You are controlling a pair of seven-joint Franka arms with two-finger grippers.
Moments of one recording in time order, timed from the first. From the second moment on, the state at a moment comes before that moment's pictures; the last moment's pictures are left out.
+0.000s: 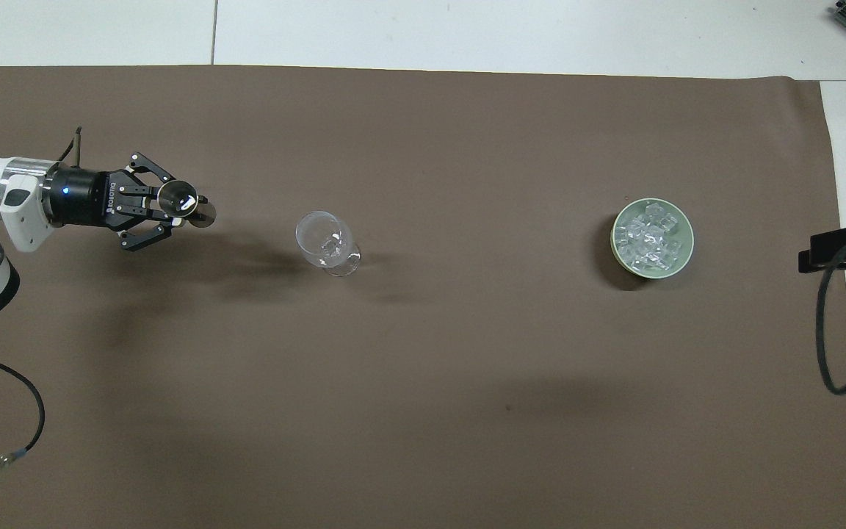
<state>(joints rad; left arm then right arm) 0.37 0.53 -0.24 -1.67 -1.18 1.50 2.28 0.09 -0.08 -0.14 -1.59 0.00 1.50 0.09</state>
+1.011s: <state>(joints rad) 0.24 0.27 -0.23 -1.86 -1.22 1.73 2.08 0.09 -0.08 -0.14 -1.59 0.00 1.50 0.09</state>
